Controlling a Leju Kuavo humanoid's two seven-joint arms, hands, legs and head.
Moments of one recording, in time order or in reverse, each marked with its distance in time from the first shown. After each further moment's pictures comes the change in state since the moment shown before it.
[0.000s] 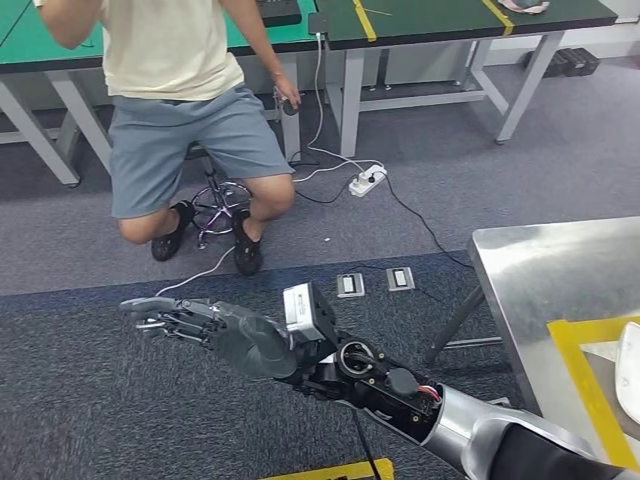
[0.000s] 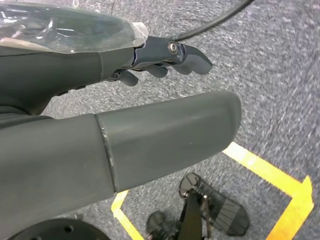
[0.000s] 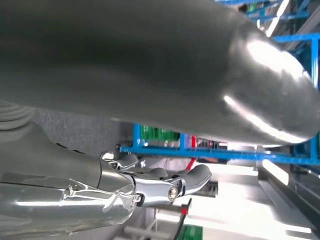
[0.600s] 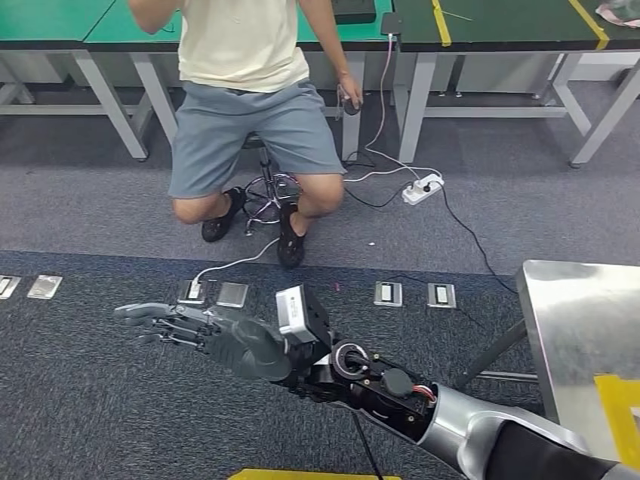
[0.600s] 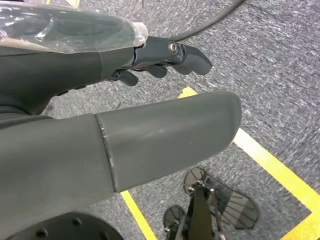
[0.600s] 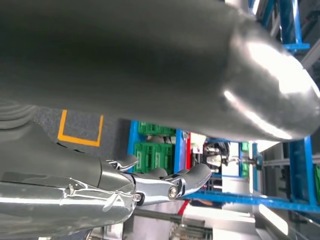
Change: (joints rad) left arm 0.002 0.001 0.000 0.000 0.002 0.000 0.000; right arm 0.003 0.001 0.000 0.002 0.012 0.000 0.001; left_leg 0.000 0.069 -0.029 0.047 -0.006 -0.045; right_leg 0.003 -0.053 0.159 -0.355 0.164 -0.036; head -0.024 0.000
